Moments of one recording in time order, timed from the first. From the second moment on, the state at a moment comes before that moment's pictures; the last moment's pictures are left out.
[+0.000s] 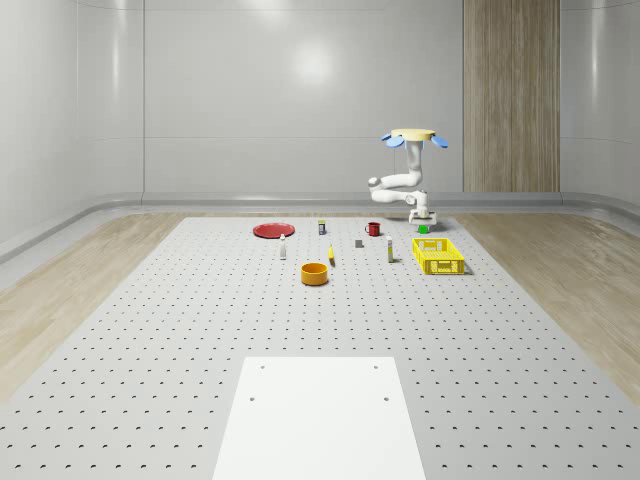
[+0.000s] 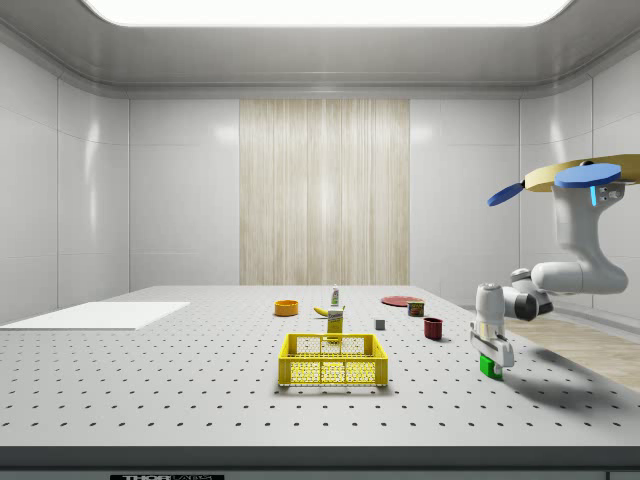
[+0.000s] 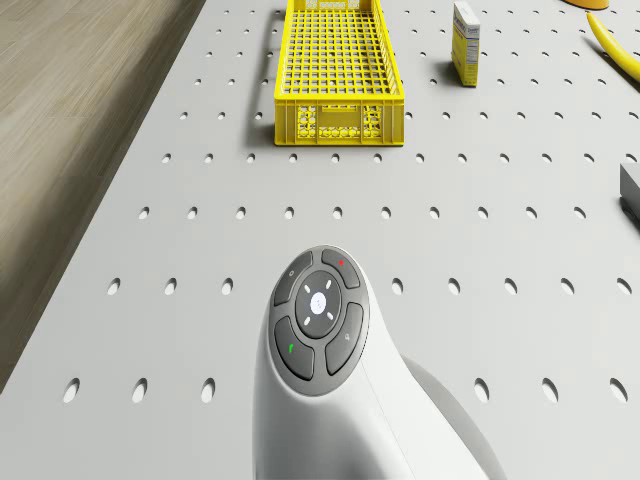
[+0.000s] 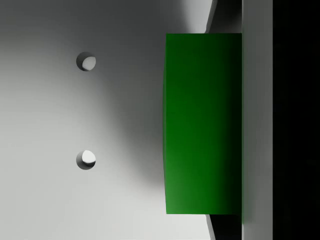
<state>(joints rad) -1.11 -1.34 1.15 -2.84 -2.03 1.47 1.62</state>
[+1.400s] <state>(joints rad) -1.14 -1.39 1.35 -2.88 -1.82 1.46 1.67</state>
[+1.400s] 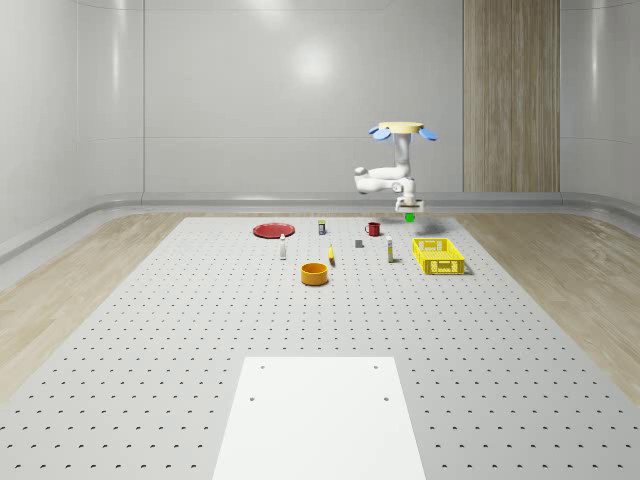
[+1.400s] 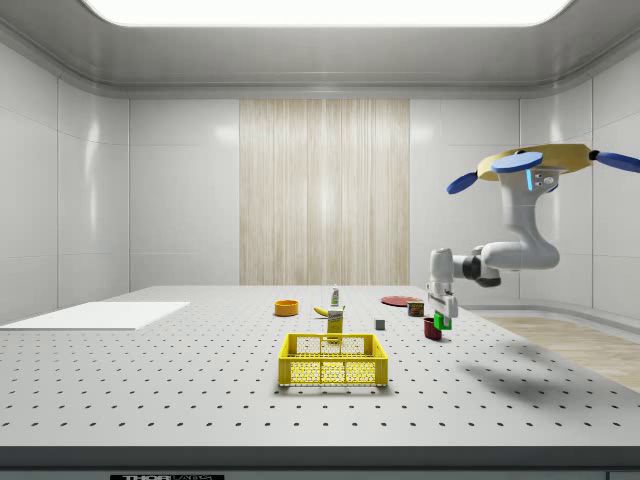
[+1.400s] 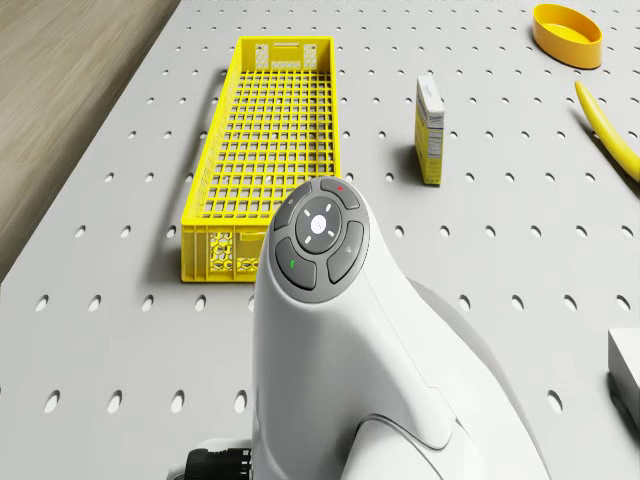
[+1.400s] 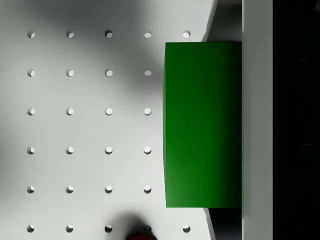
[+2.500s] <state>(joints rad) -1.15 -1.45 1.36 -2.87 -1.80 1.51 1.67</state>
